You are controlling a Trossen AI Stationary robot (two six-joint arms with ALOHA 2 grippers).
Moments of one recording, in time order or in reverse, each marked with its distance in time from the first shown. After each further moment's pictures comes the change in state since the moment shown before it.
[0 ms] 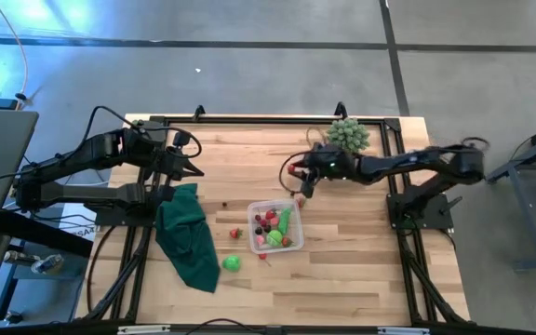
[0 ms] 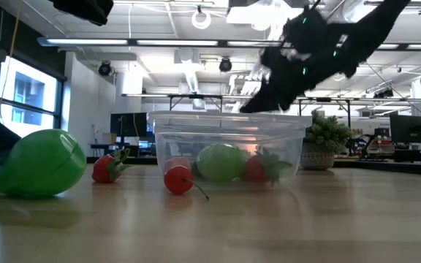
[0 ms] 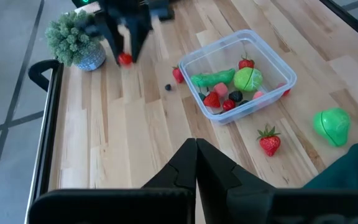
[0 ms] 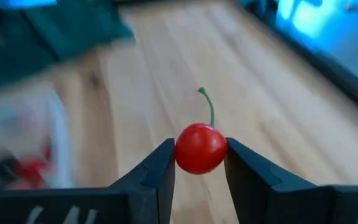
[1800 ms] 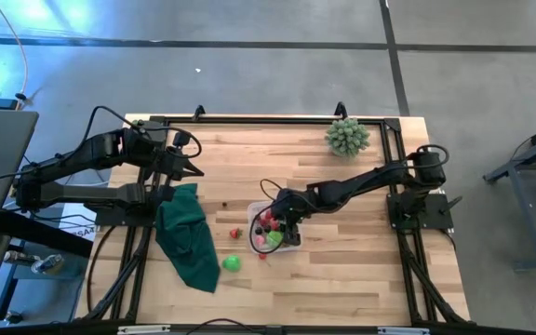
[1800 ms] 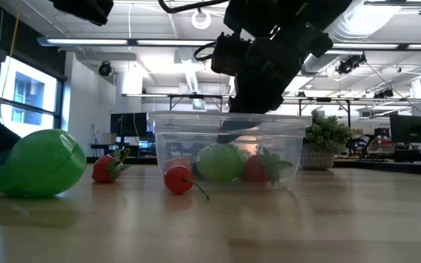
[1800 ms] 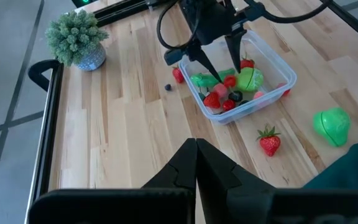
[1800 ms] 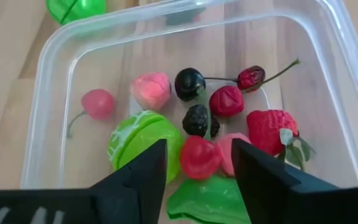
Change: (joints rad) left arm 0.000 0.000 0.000 0.000 0.000 0.000; right arm 0.349 0.363 0.454 -0.516 -0.122 0.088
